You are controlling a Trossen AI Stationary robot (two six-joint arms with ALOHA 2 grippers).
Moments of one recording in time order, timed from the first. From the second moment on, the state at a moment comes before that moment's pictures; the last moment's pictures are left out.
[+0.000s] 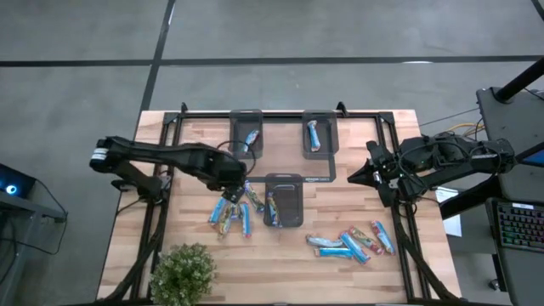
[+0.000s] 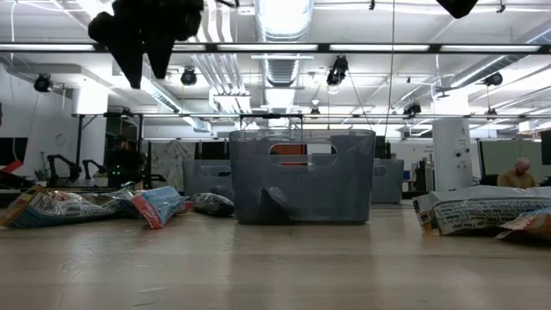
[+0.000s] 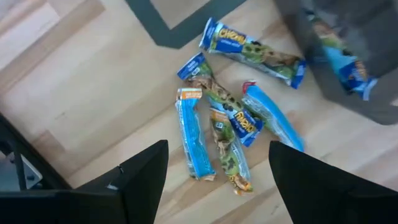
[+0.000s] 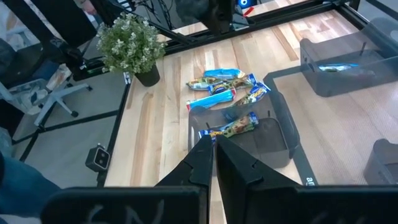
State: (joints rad) left arm -0.09 1.49 1.42 -1.36 -0.10 -1.06; right arm 0.18 0.75 1.00 -0.71 0.03 0.38
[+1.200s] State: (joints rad) left arm -0.11 1.56 1.00 -0.96 -0.01 -1.21; right arm 0.18 0.75 1.00 -0.71 0.03 0.38
